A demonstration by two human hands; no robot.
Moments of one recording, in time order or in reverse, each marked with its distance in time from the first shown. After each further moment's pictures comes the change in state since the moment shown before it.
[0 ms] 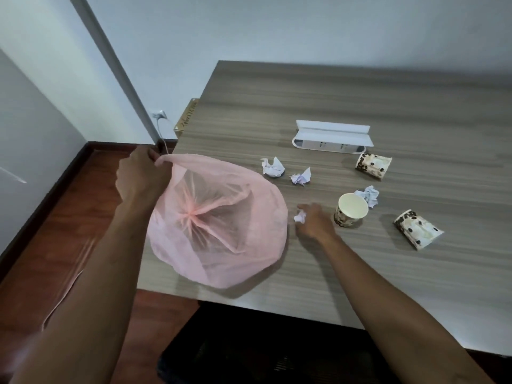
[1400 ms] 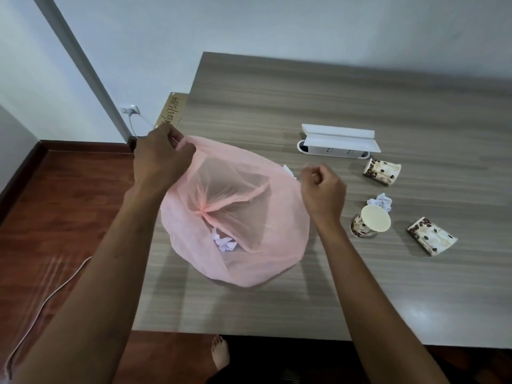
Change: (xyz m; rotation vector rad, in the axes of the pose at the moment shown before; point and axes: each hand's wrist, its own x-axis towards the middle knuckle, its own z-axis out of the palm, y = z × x) left_hand 0.111 0.003 0.015 -0.222 -0.128 0.251; right_hand -0.009 -0.167 -0.072 0.599 0.754 0.046
